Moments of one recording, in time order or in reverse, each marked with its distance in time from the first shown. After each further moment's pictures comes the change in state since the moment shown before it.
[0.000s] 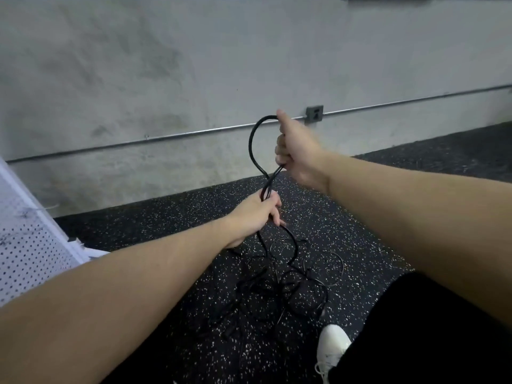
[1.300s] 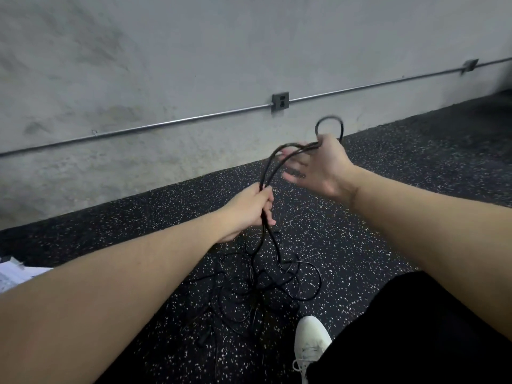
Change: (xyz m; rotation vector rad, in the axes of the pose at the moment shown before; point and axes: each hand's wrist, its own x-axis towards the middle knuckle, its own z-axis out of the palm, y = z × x) left_hand 0.051 0.007 0.045 -0.112 -0.143 0.000; right_hand 0.009 0.028 -0.123 0.262 0.122 0.242
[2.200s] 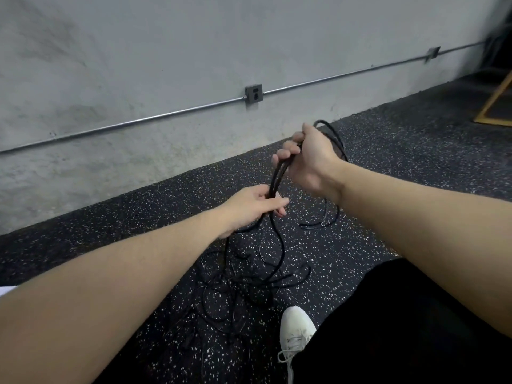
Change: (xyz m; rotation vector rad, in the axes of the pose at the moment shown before) left_hand 0.020 0.002 0.036 0.195 -0.204 0.114; right_hand -0.016 -0.008 -0.016 0.271 0.044 -0.124
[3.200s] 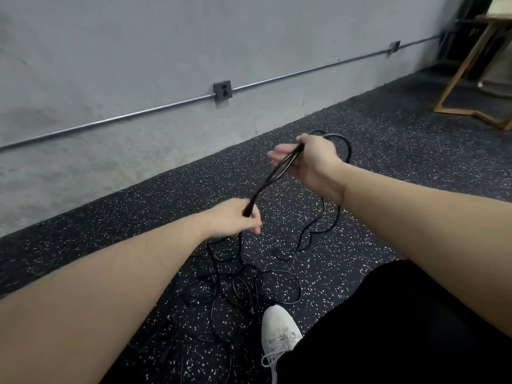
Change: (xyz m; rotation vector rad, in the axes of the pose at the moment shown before) left_hand 0.036 -0.008 0.019 0.497 -0.191 -0.030; right_hand -0.003 -0.033 -0.058 -0.305 0.200 -0.138
